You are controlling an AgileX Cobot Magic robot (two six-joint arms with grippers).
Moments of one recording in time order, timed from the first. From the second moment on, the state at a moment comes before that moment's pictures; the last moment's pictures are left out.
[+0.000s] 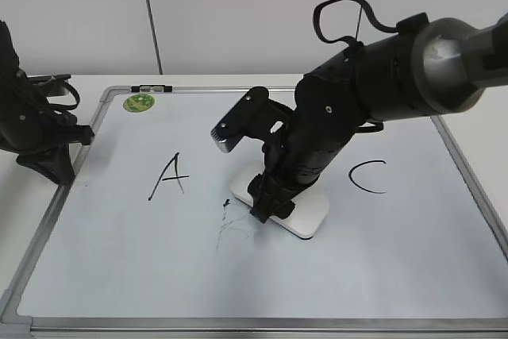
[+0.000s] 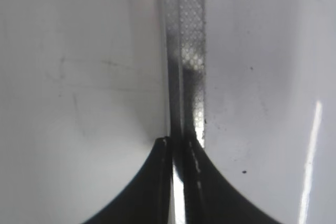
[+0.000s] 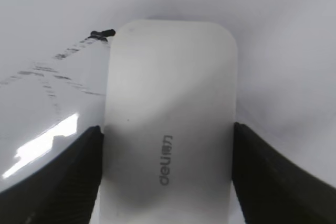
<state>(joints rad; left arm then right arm) -0.05 2.13 -1.45 -0.15 0.91 0.06 0.62 1.97 -1.26 -0.13 0.54 -0.29</state>
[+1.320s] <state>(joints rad) -0.05 2.13 -1.45 -0.15 0.91 0.06 0.82 2.12 -1.53 0.15 0.76 -0.56</state>
